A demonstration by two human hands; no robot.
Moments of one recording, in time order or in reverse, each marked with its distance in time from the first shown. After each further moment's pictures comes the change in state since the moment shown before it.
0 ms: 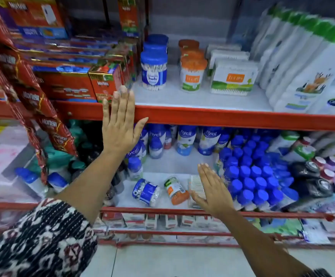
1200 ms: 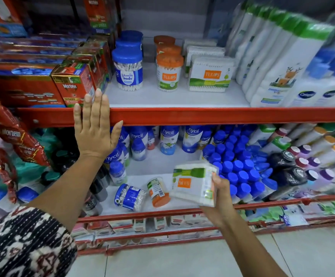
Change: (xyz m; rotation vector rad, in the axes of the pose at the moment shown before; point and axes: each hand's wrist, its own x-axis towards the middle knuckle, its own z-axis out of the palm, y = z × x) left_hand 0.000 -0.003 0.017 0.060 0.166 0.052; right_hand -0.021 -0.029 -0.068 2.021 -0.071 0.376
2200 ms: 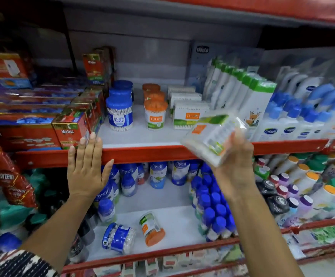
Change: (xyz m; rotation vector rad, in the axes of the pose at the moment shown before) left_hand 0.000 0.001 -0.005 -0.064 -0.009 -0.002; right_hand 0.003 -0.146 0.095 -0.199 0.055 -0.605
